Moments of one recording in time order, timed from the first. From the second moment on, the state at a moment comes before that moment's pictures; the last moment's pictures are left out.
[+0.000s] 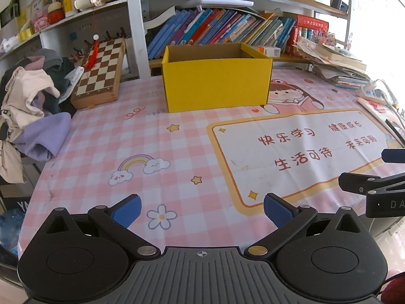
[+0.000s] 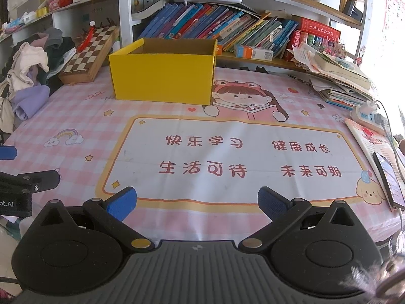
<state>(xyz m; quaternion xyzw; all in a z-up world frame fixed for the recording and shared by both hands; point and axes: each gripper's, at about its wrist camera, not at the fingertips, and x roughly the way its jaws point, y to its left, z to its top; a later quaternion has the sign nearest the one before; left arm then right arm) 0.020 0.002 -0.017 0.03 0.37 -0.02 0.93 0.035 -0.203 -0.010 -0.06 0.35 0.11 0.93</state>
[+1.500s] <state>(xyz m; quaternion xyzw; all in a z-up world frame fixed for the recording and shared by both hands) 0.031 0.003 -0.021 0.02 0.37 -0.04 0.93 0.042 -0.194 -0.008 -0.07 0.36 0.11 0.93</state>
